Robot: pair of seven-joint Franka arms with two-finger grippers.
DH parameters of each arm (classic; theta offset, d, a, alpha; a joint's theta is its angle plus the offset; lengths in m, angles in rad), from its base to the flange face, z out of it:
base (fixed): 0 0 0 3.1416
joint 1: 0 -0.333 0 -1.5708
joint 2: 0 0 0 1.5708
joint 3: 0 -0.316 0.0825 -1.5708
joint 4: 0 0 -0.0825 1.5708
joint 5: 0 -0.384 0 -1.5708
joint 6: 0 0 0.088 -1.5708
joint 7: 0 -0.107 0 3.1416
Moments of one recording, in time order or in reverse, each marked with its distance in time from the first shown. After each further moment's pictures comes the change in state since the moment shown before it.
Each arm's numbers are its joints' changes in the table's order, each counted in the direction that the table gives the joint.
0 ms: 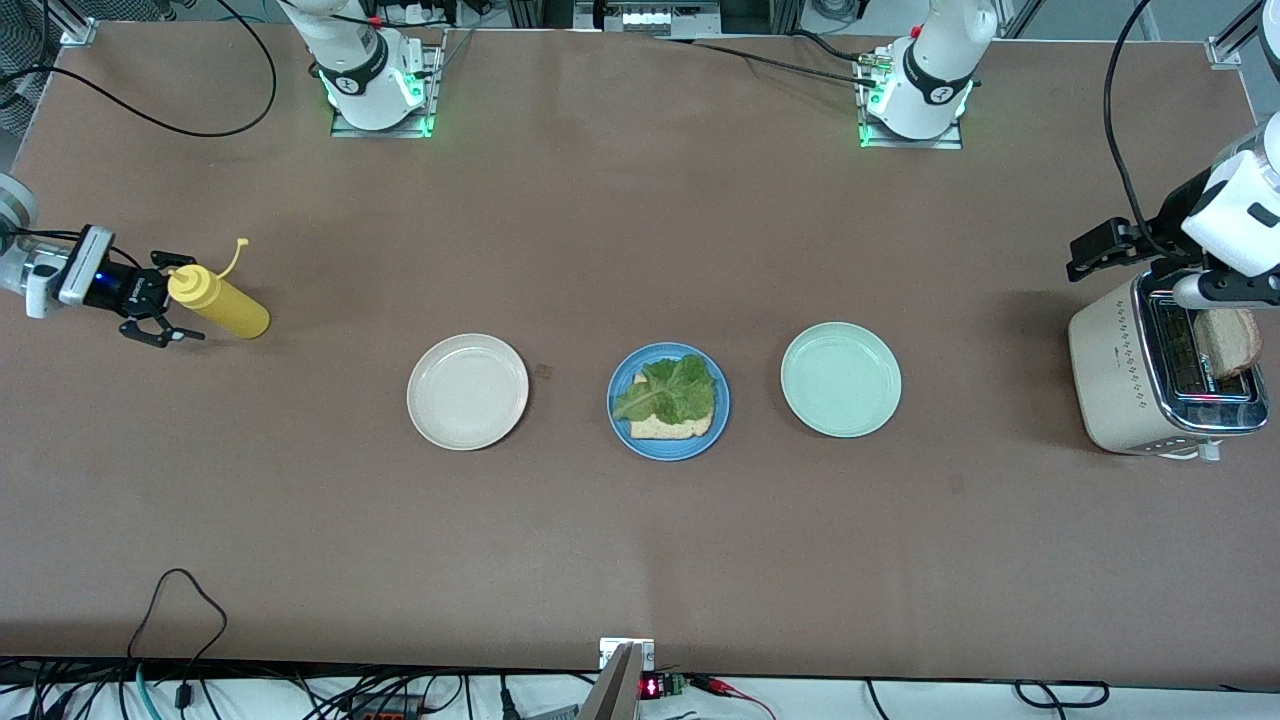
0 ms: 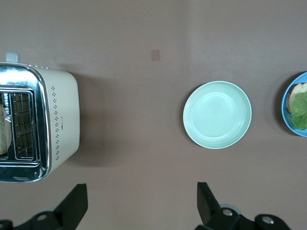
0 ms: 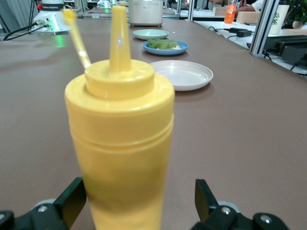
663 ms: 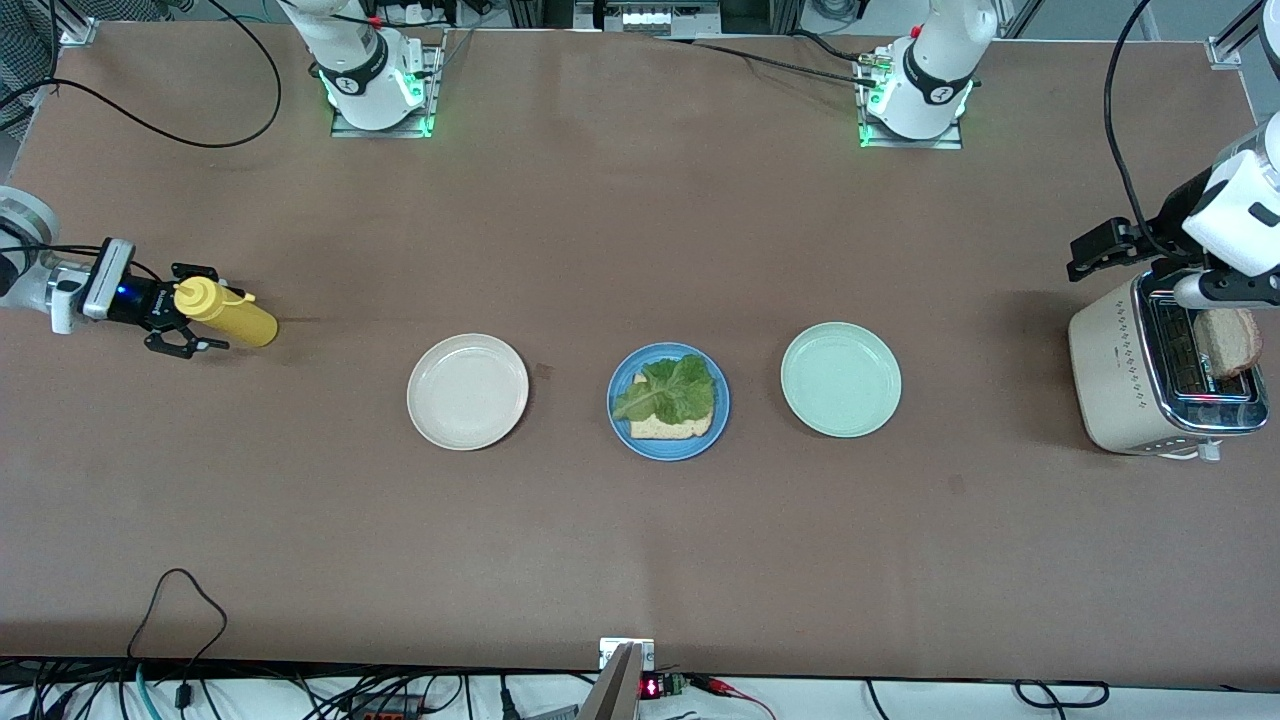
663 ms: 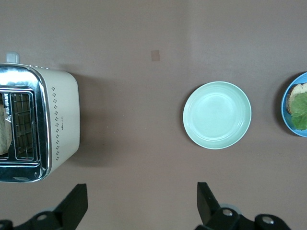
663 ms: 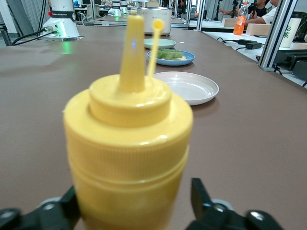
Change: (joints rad) left arm 0.000 0.000 0.000 0.002 0.000 0.000 0.000; right arm -0.012 -0.013 -0.055 0.000 -0.002 0.012 0.000
